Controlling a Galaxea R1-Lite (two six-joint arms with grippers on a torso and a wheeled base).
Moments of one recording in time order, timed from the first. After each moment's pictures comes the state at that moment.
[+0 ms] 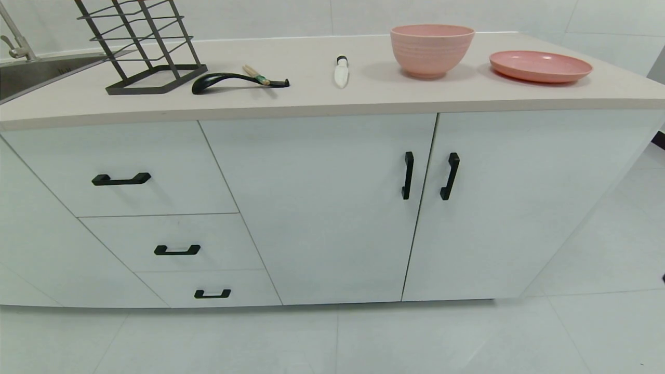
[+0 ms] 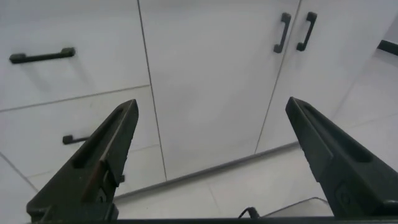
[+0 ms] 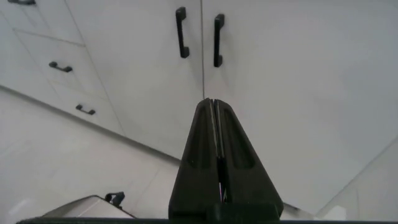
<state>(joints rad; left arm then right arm) -0.03 0.26 -0.22 -0.22 -0.32 -0.04 0.13 0.74 -0.15 -0.67 0.34 -0.05</state>
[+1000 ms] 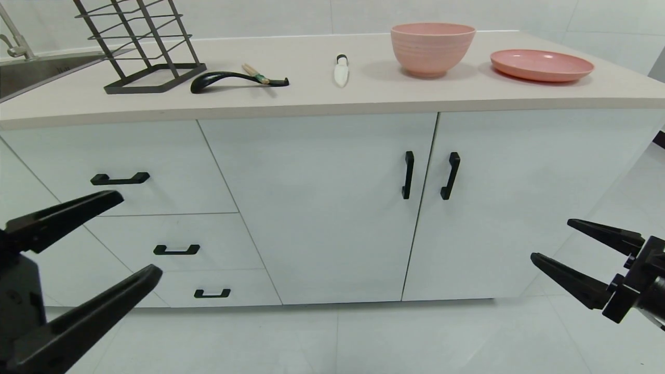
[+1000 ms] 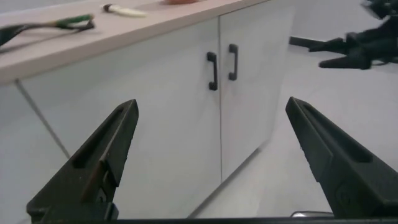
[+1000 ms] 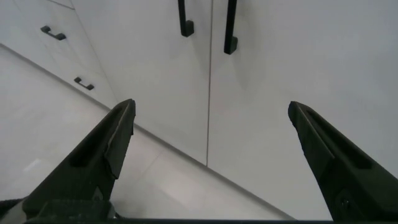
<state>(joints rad) -0.19 0.96 -0.30 -0.91 -0.61 0.04 0.13 1.33 -0.17 -1.17 0.45 -0.12</state>
